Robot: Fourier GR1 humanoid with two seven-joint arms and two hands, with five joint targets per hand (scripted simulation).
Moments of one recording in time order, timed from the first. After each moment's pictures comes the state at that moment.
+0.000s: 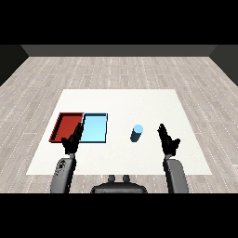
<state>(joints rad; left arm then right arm) 0.01 0.10 -0.01 -1.58 0.03 -0.01 0.03 0.03 -0.08 -0.05 -1.59 -0.03 0.02 0.02</state>
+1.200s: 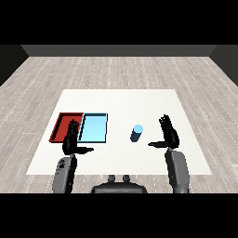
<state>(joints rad) -0.01 0.05 0.07 -1.53 0.13 -0.12 -0.46 -0.12 -0.12 -0.15 -1.46 -0.20 0.24 -0.28</state>
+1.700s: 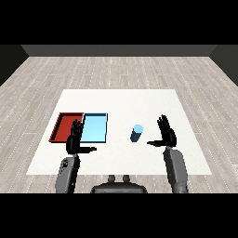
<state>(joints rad) -0.01 0.02 0.04 -1.53 0.11 -0.08 -0.46 -0.15 -0.11 -0.15 -1.38 -0.22 0.24 -0.26</state>
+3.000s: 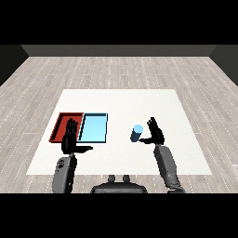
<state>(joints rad) -0.01 0.04 0.08 -1.57 0.17 -0.10 -0.44 -0.29 -0.06 -0.13 -1.04 -0.22 0.19 -0.33</state>
